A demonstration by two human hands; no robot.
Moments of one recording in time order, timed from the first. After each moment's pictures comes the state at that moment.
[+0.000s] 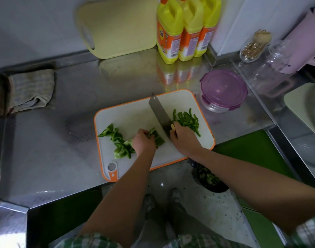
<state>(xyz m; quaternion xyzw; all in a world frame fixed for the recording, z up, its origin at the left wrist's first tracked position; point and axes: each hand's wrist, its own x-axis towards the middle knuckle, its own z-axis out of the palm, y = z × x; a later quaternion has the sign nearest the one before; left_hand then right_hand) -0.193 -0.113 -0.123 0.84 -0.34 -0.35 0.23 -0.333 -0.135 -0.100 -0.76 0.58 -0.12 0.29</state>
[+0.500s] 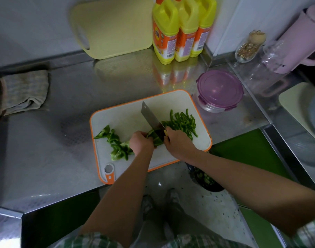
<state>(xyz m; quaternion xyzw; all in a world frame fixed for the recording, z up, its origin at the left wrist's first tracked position) -0.194 -0.120 -0.121 0.84 -0.31 -0.37 0.23 -0.324 -0.127 -0.089 -0.76 0.57 -0.04 0.30</state>
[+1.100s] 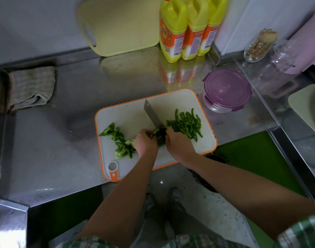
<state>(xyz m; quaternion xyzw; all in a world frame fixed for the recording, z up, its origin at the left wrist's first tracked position) -0.196 -0.113 -0.124 0.84 -0.34 -0.34 0.25 -0.308 -0.123 -0.114 -0.77 0.59 -0.02 0.24</state>
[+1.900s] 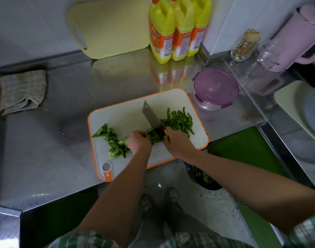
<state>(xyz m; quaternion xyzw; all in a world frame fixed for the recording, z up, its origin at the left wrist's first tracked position) -0.199 -0.116 -0.124 0.85 -0.28 -0.37 0.25 -0.332 -0.119 -0.094 -0.75 0.58 -0.06 0.31</state>
